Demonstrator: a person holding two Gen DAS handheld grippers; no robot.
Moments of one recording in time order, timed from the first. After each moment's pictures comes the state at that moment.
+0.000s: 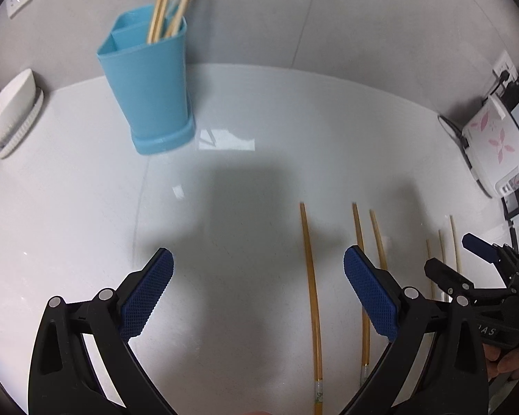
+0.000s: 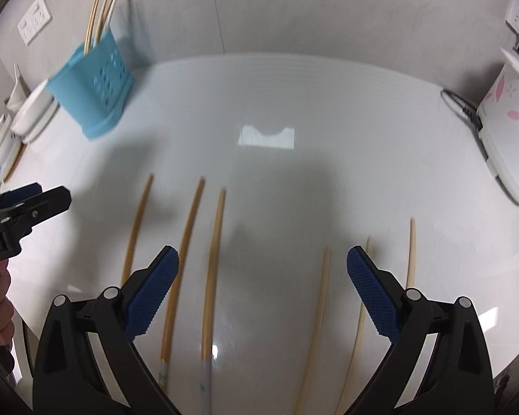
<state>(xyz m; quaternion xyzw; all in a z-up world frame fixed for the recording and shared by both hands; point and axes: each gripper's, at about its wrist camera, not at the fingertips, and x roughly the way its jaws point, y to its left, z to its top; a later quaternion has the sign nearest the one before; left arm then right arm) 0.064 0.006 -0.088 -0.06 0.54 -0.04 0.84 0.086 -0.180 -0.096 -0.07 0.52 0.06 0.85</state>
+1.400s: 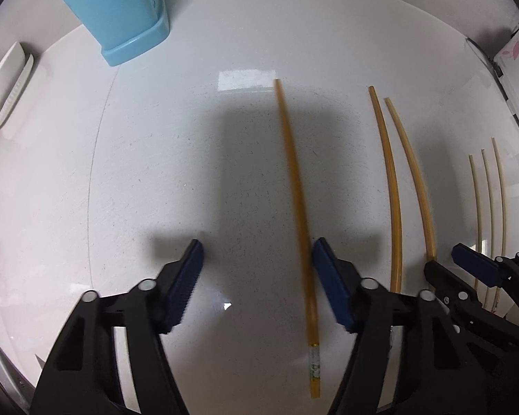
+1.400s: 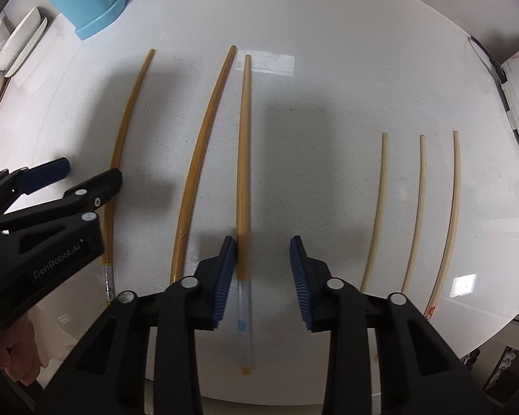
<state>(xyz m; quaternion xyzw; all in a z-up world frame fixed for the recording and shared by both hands) 0.041 -0.032 -0.155 0.00 0.64 -0.01 0.77 0.069 -0.114 -0.158 -0.11 0.65 0.04 0.75</state>
